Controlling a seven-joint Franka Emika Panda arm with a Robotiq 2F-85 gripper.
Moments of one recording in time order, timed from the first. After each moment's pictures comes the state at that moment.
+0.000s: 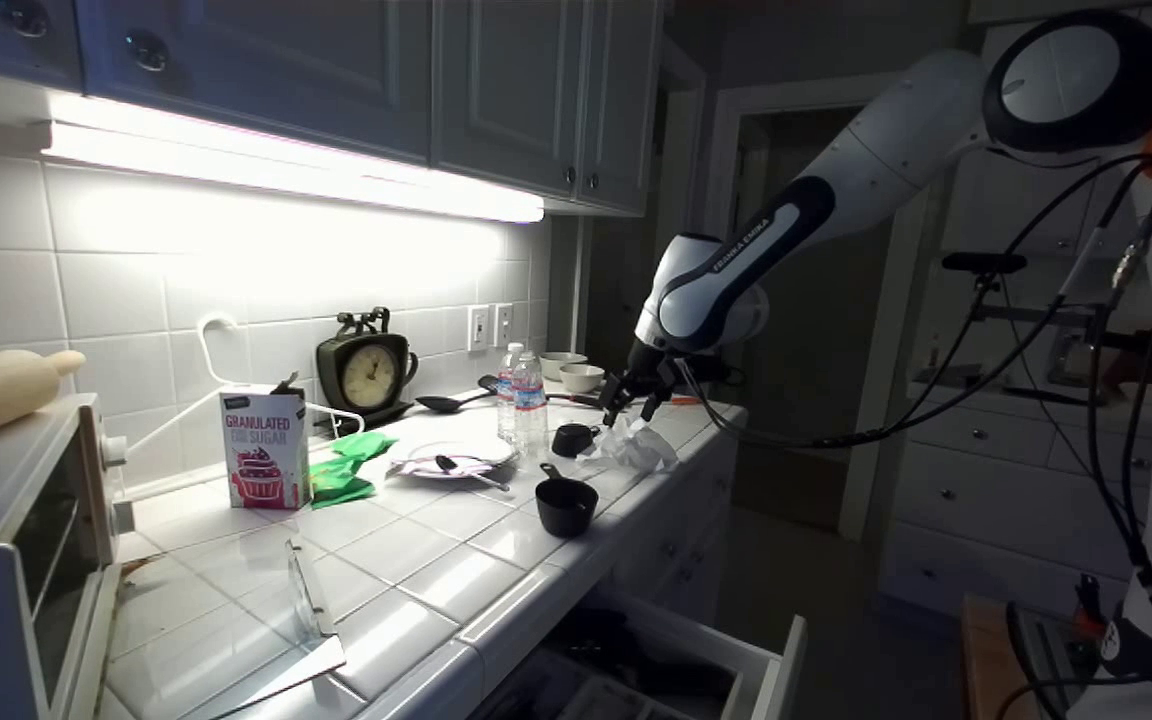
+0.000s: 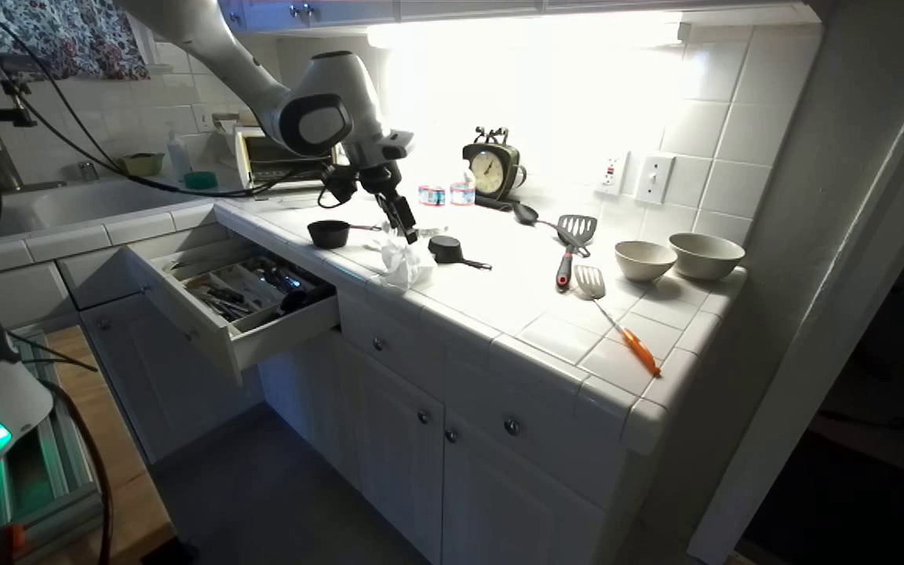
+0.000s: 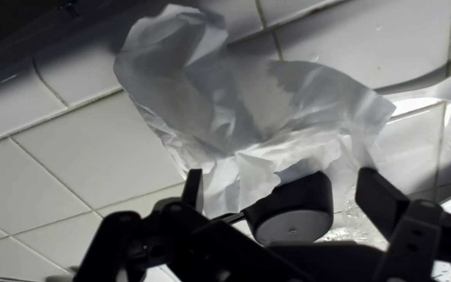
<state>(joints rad) -0.07 0.33 -0.15 -2.07 0.01 2.76 0.13</state>
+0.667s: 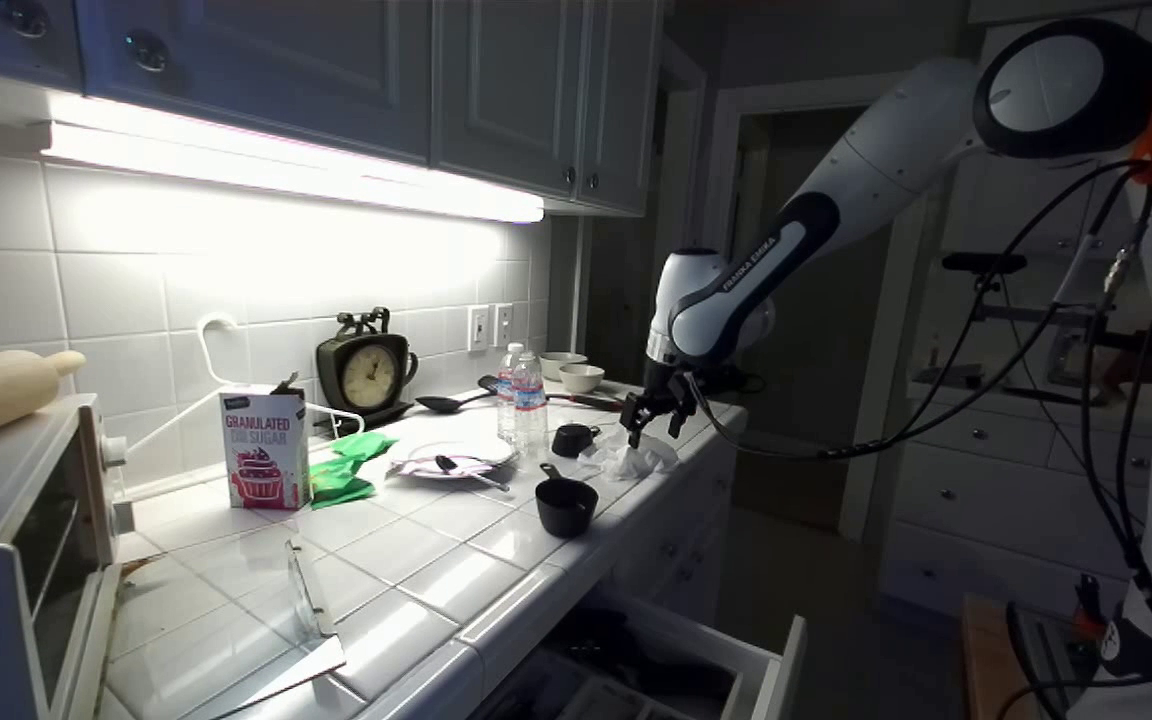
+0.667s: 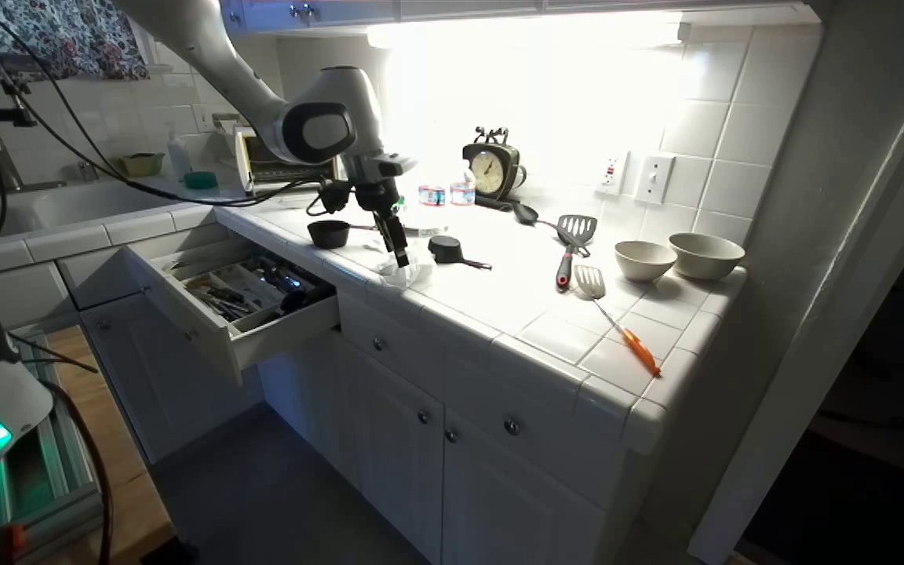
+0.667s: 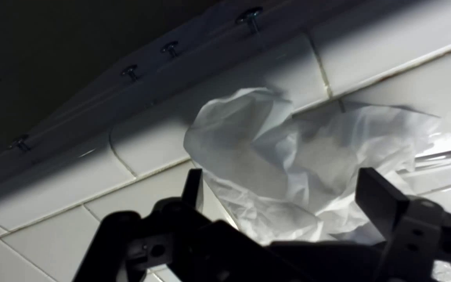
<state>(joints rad) -0.02 0.35 -0.23 -2.09 -0.11 2.66 0.30</state>
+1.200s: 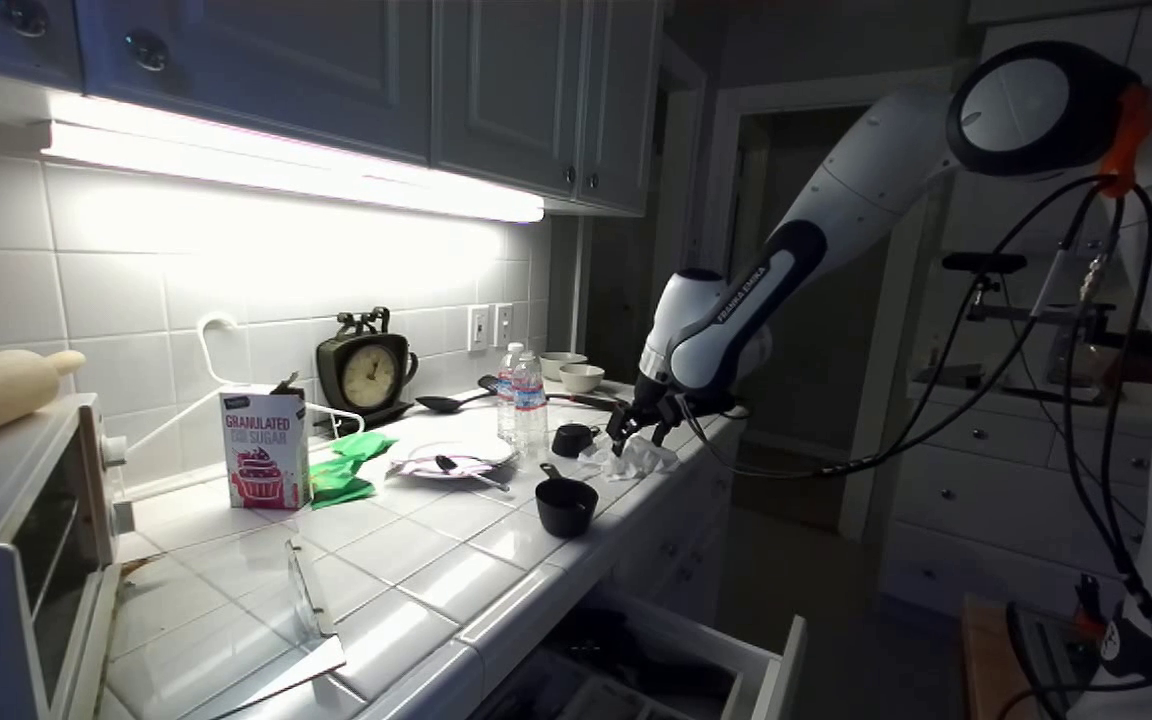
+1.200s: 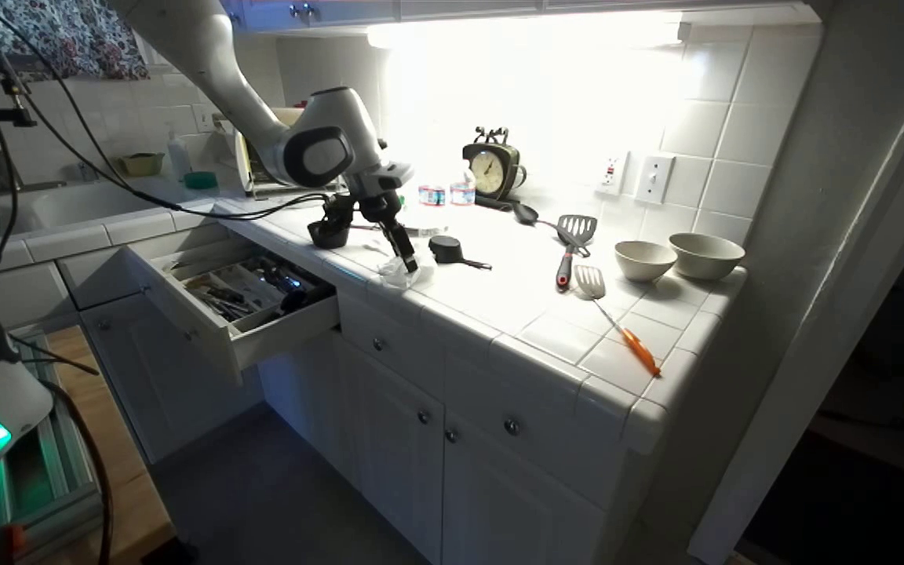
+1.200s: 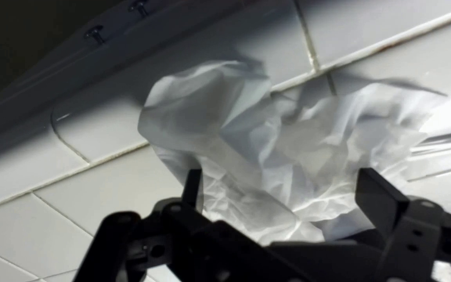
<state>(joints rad) -0.01 0.42 -0.23 -2.11 -0.11 2.88 0.31</state>
